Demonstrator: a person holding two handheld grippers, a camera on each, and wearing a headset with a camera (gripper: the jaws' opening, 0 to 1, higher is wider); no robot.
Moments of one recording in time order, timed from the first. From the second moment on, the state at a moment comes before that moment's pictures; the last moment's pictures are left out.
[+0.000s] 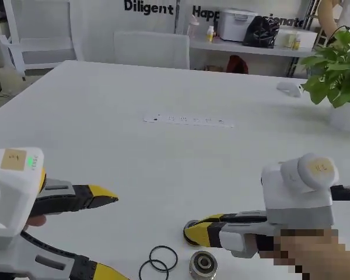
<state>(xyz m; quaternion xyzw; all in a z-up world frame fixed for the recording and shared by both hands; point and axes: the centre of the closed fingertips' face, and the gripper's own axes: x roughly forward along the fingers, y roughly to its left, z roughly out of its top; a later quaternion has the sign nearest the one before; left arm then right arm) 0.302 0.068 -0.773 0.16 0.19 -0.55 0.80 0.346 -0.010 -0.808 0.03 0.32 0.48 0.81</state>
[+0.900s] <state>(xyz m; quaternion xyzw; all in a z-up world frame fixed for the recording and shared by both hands) 0.306 0.065 -0.761 0.14 0.17 -0.55 0.81 0.384 -0.039 -0.730 0.07 0.22 0.46 0.86</state>
